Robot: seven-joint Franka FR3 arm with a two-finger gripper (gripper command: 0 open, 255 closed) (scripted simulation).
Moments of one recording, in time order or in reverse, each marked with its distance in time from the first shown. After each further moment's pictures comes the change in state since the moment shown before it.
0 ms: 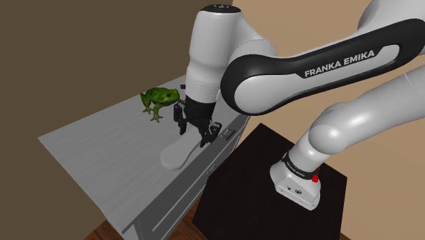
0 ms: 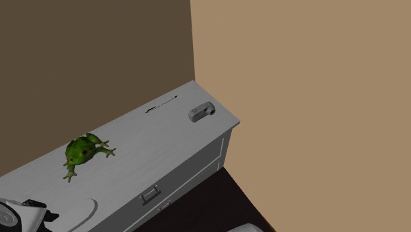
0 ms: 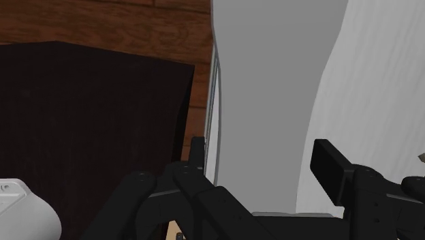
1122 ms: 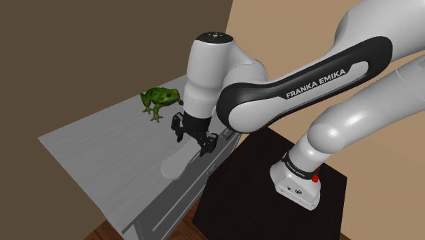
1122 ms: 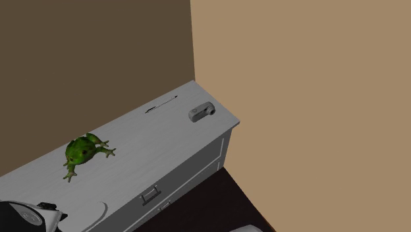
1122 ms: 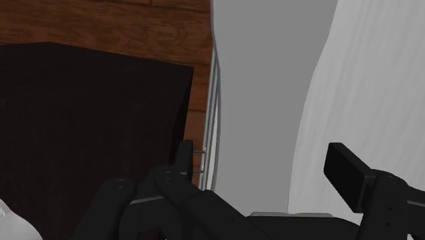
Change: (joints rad) arm -0.039 0.095 0.075 -0.059 -0.031 0.147 0.033
